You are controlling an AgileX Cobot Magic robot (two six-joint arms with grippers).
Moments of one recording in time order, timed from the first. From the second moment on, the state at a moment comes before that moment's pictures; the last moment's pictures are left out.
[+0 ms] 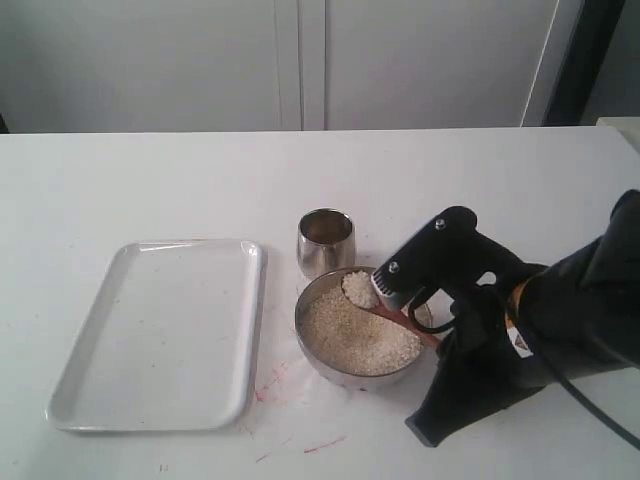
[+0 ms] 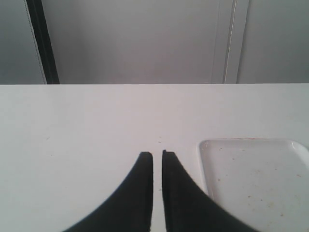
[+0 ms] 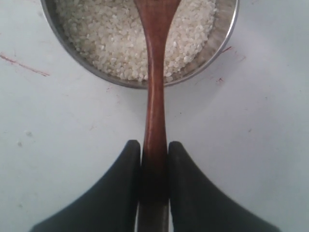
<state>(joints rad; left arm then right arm) 0.13 0.00 0.01 -0.06 -0.08 -0.04 0.64 1.28 -0.71 -0.32 0.67 0.23</state>
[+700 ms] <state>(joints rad) 0.13 0.00 0.01 -0.06 -0.08 -0.04 0.64 1.52 -1.12 -0.34 0.89 0.19</state>
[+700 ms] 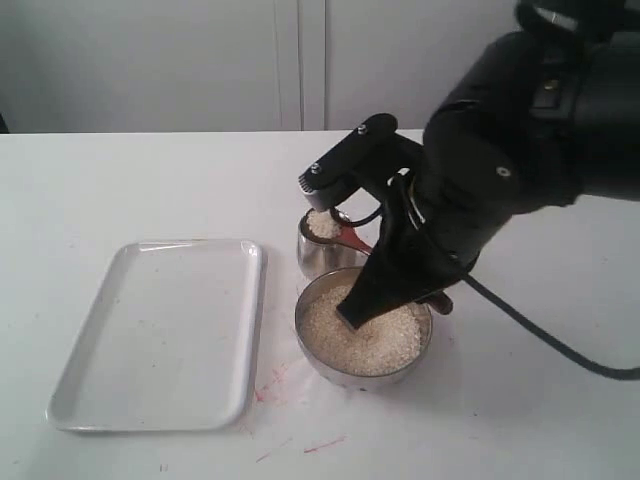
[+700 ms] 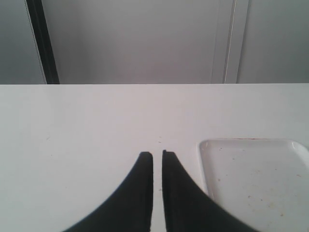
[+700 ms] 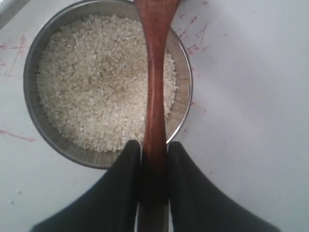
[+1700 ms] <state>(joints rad) 0.13 0.00 0.01 -0.06 -0.08 -0.04 0.49 1.76 -1.33 -0.34 0.93 0.05</state>
